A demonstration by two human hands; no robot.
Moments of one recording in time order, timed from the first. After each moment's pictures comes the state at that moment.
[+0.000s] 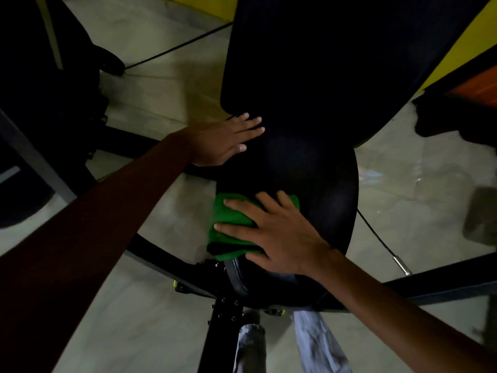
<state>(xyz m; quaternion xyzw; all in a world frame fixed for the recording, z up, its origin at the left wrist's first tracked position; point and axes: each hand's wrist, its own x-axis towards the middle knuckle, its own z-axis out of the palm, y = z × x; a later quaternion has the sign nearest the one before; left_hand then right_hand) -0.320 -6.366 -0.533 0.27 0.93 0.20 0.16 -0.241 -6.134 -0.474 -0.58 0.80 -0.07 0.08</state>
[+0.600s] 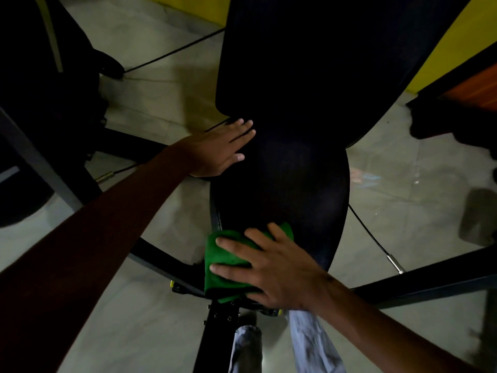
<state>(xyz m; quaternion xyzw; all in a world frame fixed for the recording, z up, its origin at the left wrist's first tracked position) -0.300 -6.354 -0.538 0.26 0.95 0.14 0.10 -0.202 -6.110 -0.458 -0.63 0.77 -0.06 0.10</state>
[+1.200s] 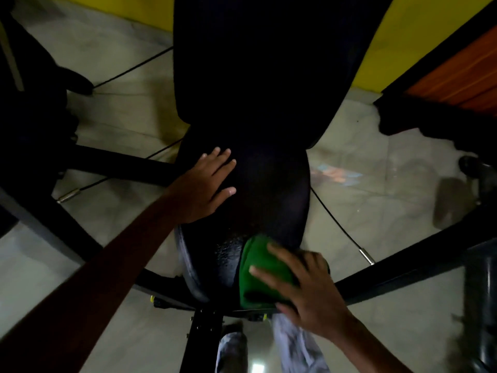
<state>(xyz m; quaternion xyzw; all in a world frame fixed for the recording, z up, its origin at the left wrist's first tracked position) -0.254 -6.274 -0.517 0.15 0.97 0.19 0.06 -0.174 -5.990 -0.483 -0.46 0.88 -0.12 0.04</state>
